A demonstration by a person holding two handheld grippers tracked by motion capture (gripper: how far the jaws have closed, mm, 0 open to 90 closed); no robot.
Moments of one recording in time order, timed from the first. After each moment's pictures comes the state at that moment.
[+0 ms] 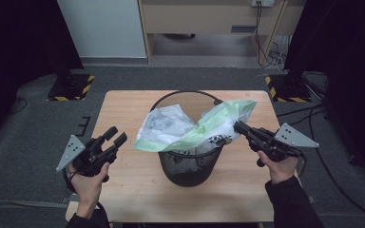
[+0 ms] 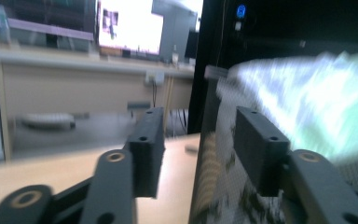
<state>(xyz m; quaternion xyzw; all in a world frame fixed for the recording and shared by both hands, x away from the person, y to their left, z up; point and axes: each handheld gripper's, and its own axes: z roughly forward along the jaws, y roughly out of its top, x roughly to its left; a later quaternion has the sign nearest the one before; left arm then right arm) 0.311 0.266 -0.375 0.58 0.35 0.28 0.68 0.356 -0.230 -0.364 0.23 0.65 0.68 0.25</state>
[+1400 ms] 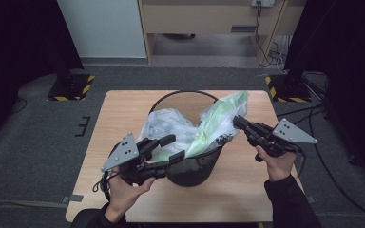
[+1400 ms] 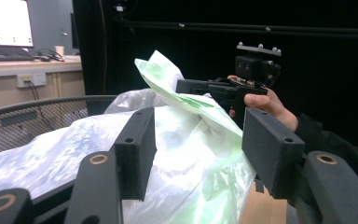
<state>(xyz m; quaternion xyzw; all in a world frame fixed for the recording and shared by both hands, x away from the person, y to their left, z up) 0.288 0.147 -0.329 0.68 0.20 0.15 0.69 0.363 -0.225 -0.356 0.23 0.64 0.69 0.26</state>
